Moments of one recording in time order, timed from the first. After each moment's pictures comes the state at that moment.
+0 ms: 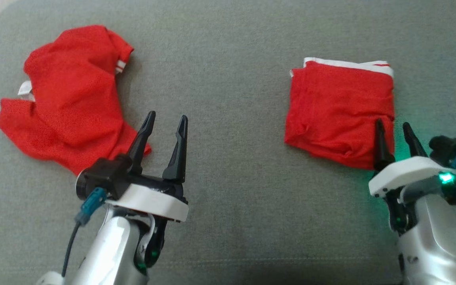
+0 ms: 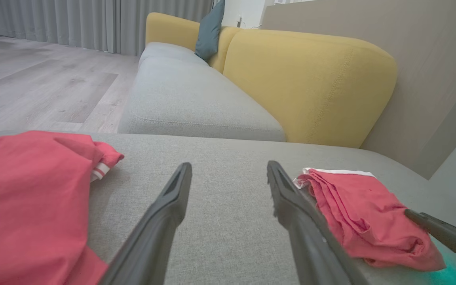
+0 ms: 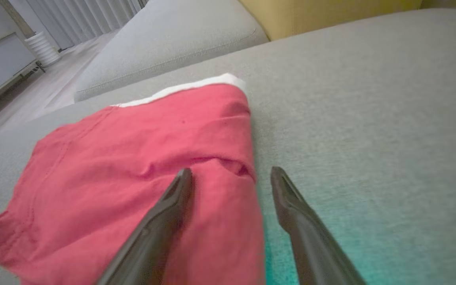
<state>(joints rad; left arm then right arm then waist) -0.20 0.05 -0.35 0.12 -0.27 0.00 -0.25 -0.37 -0.05 -0.11 0.59 0.21 0.12 -0.08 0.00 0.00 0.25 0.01</state>
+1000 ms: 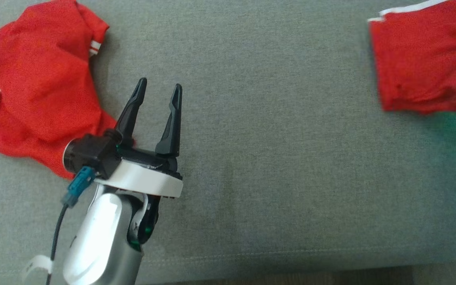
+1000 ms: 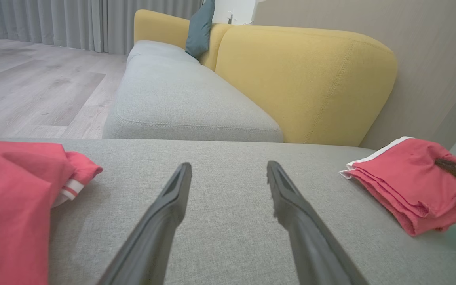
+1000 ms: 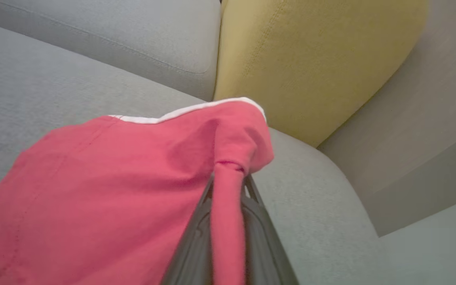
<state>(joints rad) -0.29 0.05 -0.31 0.10 -0.24 -0.03 -0.25 -0.61 -0.36 -0.09 0.59 -0.17 0.12 -0.04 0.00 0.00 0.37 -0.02</state>
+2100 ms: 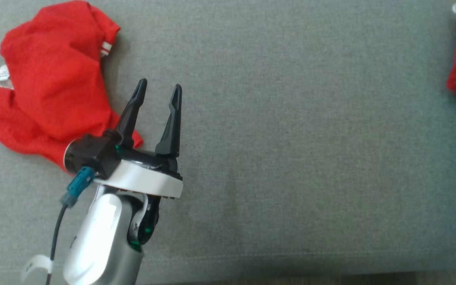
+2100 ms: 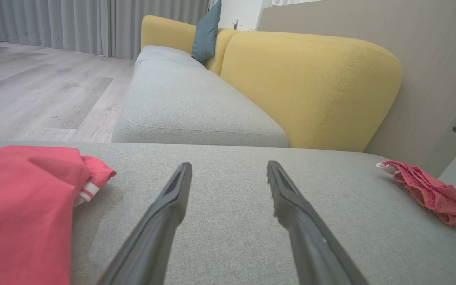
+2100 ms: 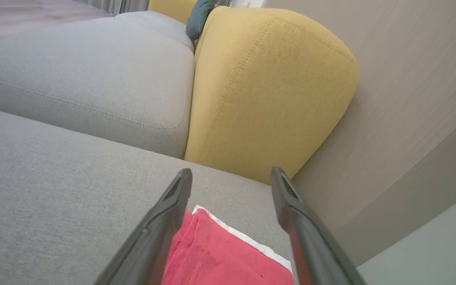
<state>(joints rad) -0.29 0.04 -0.31 0.10 -0.25 -0.03 -0.25 -0.62 -0.40 -0.17 0.42 -0.12 0.12 0.03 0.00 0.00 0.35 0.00</state>
